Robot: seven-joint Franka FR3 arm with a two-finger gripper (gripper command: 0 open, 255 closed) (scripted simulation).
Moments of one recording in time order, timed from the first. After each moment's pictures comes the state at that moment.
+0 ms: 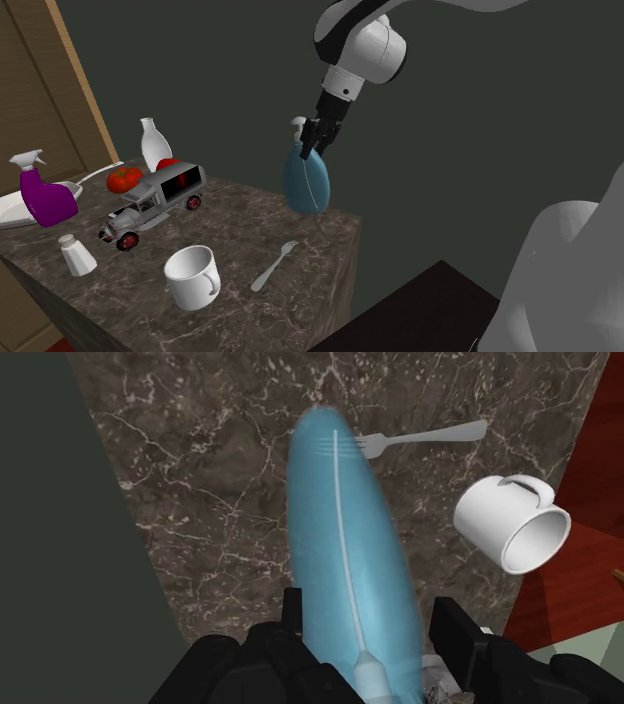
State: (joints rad) arm 0.34 -0.20 -0.40 -2.27 0.37 2.18 -0.64
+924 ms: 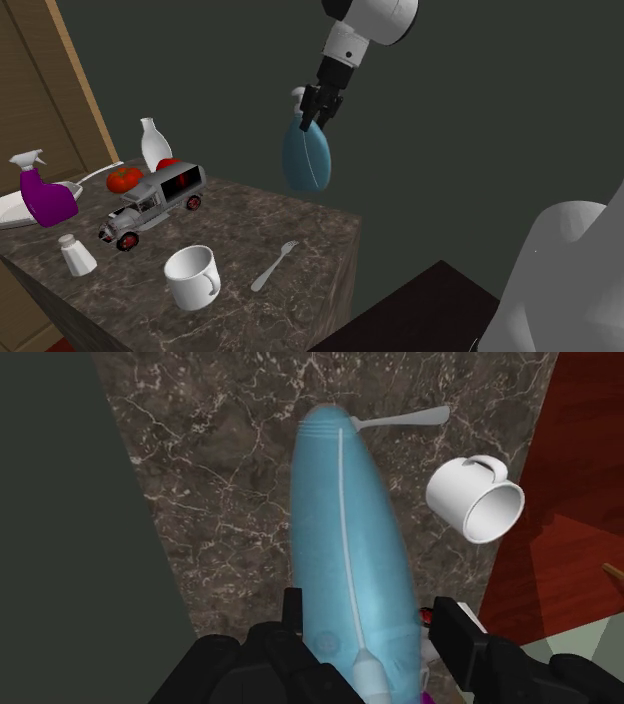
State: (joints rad) arm 0.33 -0.26 -0.39 -2.13 0.32 2.01 -0.55
